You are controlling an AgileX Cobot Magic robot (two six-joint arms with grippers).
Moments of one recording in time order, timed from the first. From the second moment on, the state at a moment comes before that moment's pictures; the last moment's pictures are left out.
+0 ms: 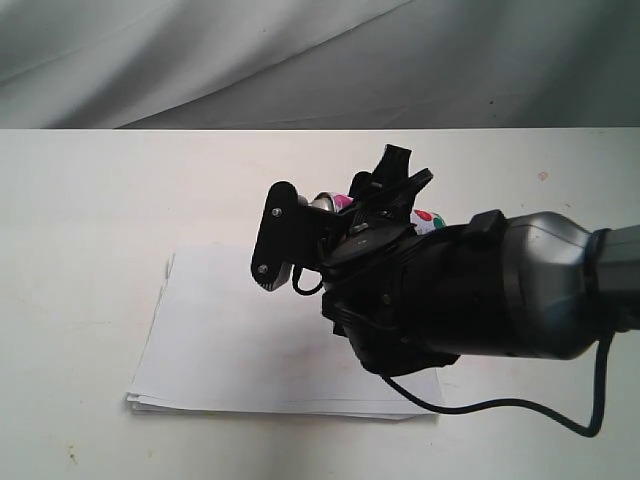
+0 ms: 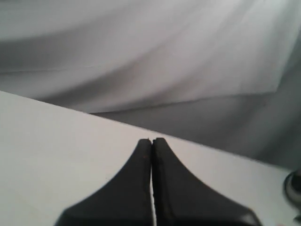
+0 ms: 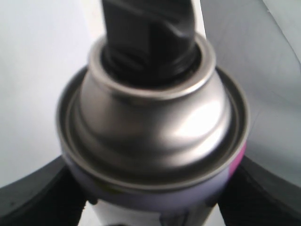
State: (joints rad) left arm 0.02 0.00 0.00 0.00 0.09 -0.35; right arm 0.68 1.82 -1.04 -1.36 0.79 0.68
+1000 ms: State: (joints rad) left arm 0.01 0.85 -0.83 -0.37 0.58 0.02; right arm 0.68 1.82 -1.04 -1.36 0.79 0.68
